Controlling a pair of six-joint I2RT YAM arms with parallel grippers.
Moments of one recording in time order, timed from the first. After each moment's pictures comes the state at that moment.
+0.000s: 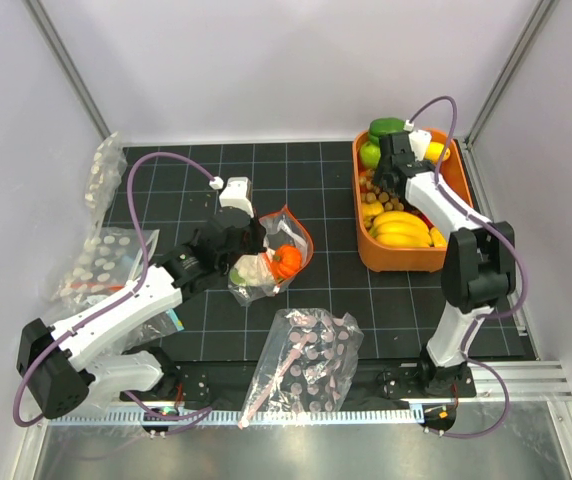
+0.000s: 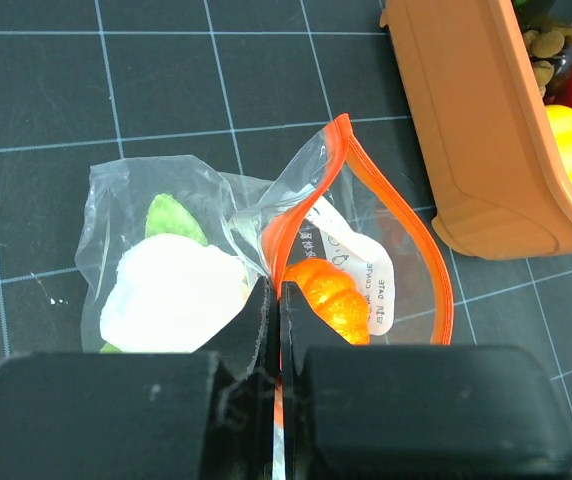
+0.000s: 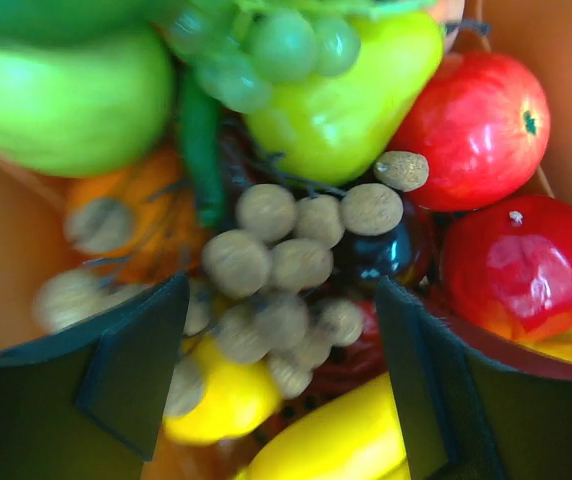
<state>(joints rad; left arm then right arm) -0.81 1.17 0.98 -0.27 -0.39 -0.53 0.22 1.78 1.47 -0.48 0.50 0.48</state>
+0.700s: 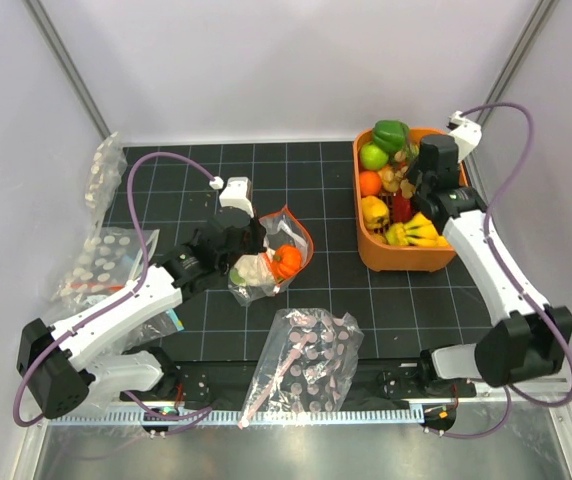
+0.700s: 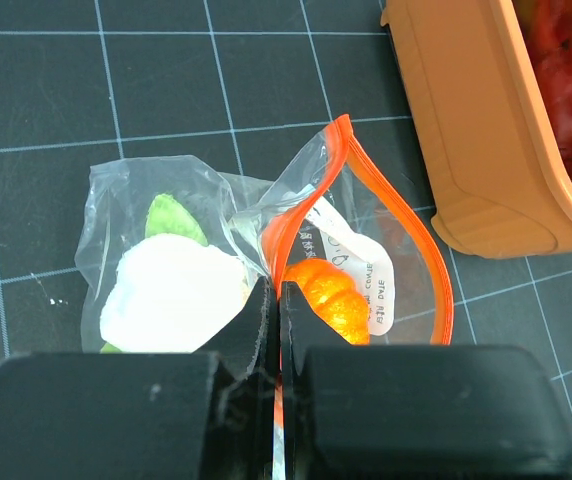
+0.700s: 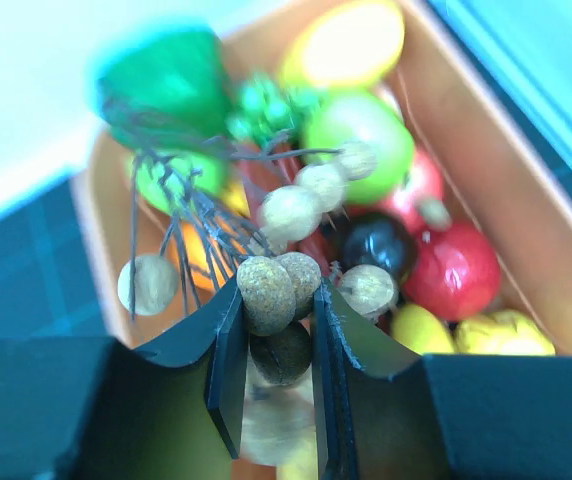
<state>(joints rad) -0.81 1.17 0.98 -0.27 -0.39 -0.53 0.19 1.38 1.25 -0.35 0.49 0.49</state>
